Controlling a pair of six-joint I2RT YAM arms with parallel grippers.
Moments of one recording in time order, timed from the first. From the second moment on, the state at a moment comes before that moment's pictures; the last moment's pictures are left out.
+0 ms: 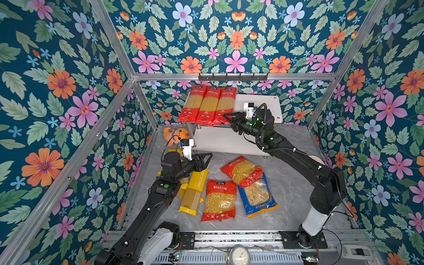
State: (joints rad) left arm -0.32 0.91 0.69 0.01 0.49 -0.60; right arm 0.57 1.76 1.60 0.17 -0.40 1.28
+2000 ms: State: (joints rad) left arm -0.16 0.90 0.44 -0.46 0.15 -0.71; right arm 0.88 2.05 1.35 -0.02 -0.31 1.07
